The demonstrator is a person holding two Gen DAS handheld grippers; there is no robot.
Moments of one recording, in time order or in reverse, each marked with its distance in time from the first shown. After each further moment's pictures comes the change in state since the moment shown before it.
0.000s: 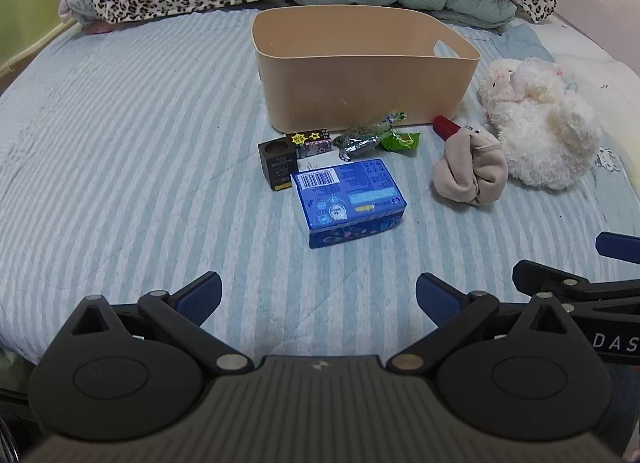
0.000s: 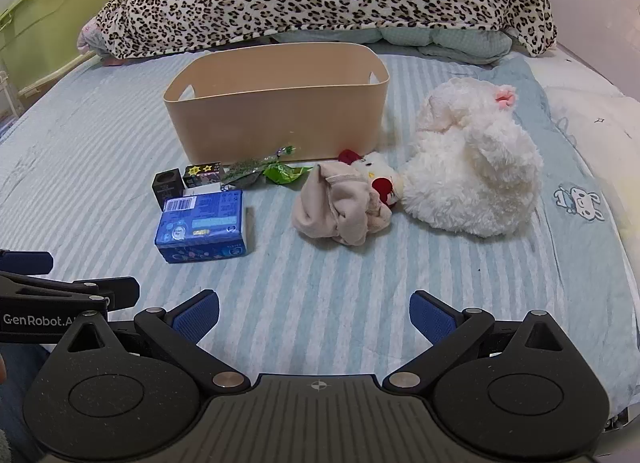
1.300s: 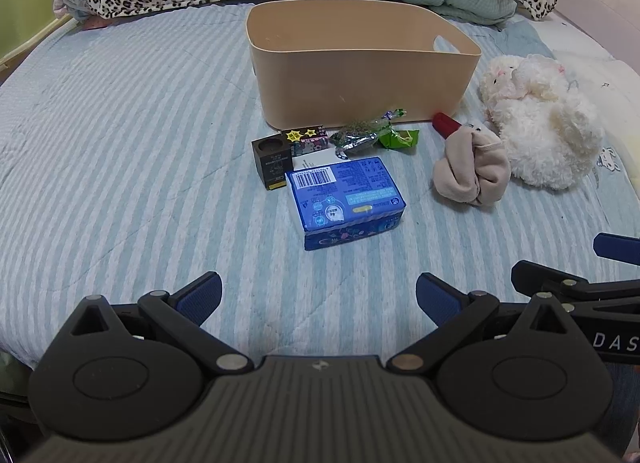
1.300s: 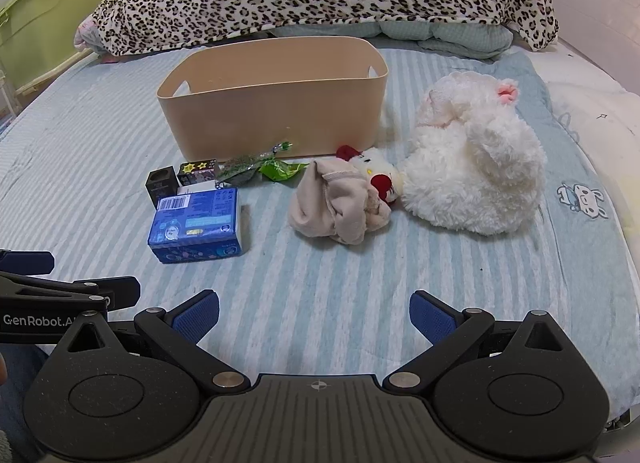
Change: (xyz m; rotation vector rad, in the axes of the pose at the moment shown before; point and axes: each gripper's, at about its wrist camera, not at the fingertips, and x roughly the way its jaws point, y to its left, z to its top) left arm 0.006 0.000 0.003 -0.005 0.018 -0.014; right arm 0.009 -0.003 0.001 0.004 0.013 0.004
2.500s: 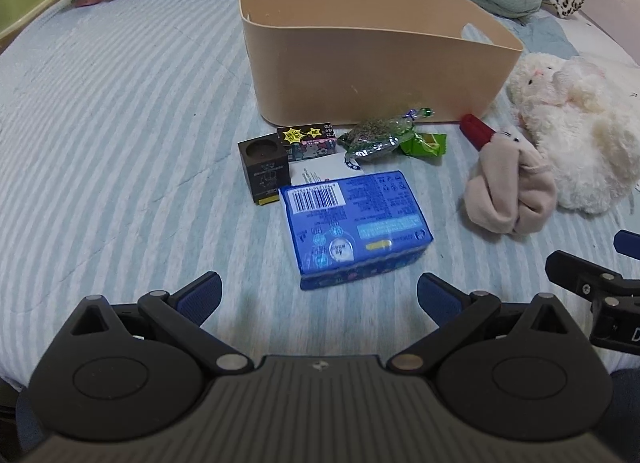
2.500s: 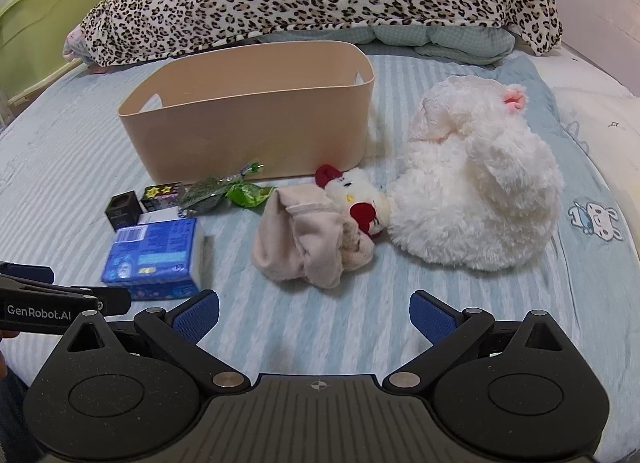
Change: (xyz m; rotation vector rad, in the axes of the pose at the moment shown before) left arm 0.074 0.003 0.033 -0.046 0.059 0.002; right arm 0.057 -0.031 0.028 -0.003 -0.028 0.004
